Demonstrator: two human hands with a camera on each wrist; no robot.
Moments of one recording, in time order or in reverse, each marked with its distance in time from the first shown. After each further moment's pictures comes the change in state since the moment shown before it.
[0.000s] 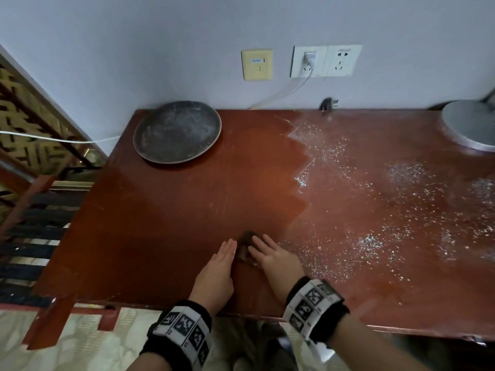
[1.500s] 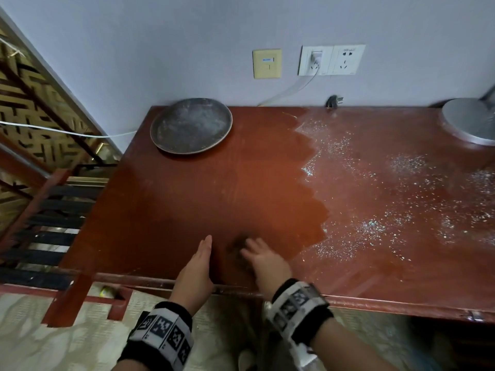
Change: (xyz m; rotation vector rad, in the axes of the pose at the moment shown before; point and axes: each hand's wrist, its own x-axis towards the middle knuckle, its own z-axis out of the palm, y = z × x) left_hand -0.060 -0.040 -0.008 -0.159 0.070 -0.182; right_hand -0.028 -0.052 0.016 0.121 -0.071 0.053
